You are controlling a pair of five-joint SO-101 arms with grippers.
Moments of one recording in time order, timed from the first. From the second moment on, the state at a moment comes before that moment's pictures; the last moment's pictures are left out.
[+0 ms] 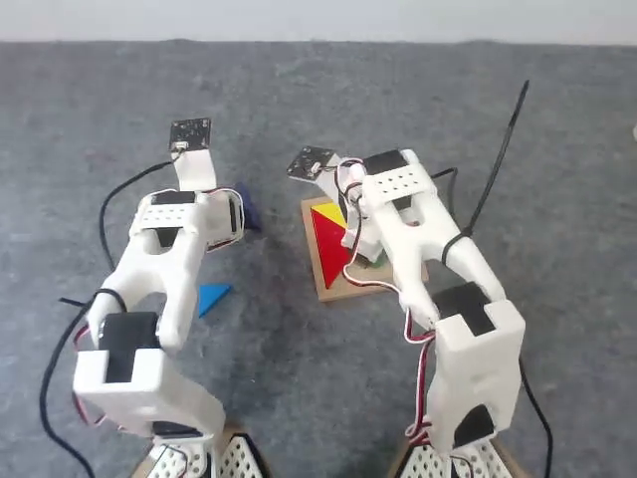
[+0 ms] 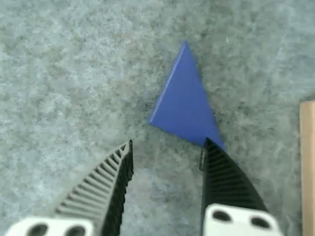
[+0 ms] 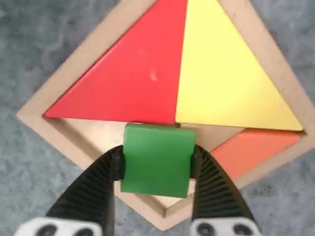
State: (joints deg) left arm -9.0 8.5 31.2 44.1 8.7; right arm -23.7 23.7 -2.2 73.9 39.3
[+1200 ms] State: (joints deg) left arm -9.0 8.5 31.2 44.1 8.7; right arm -27.0 23.7 -0.9 76.8 40.0
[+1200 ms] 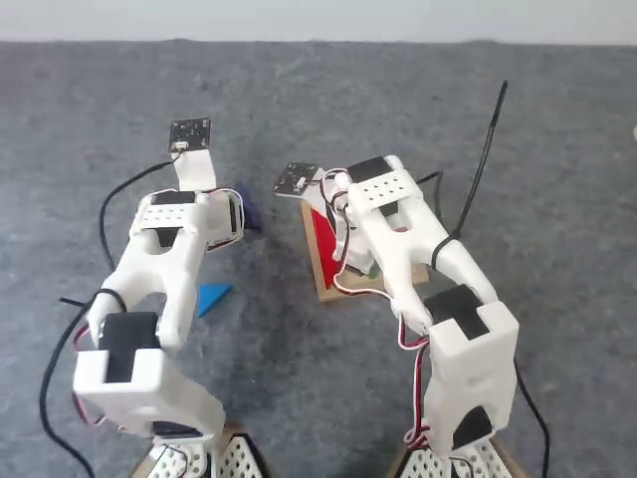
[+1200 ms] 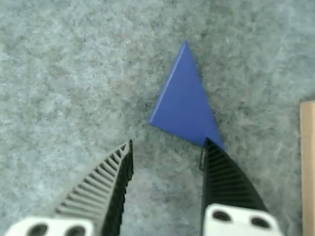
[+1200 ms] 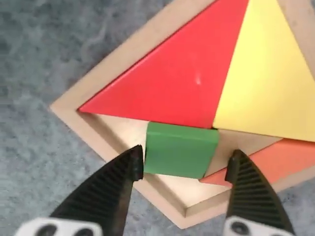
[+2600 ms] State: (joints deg) left arm -9.1 8.5 16.6 71.1 -3.0; right arm -9.6 -32.7 54.2 60.5 21.2
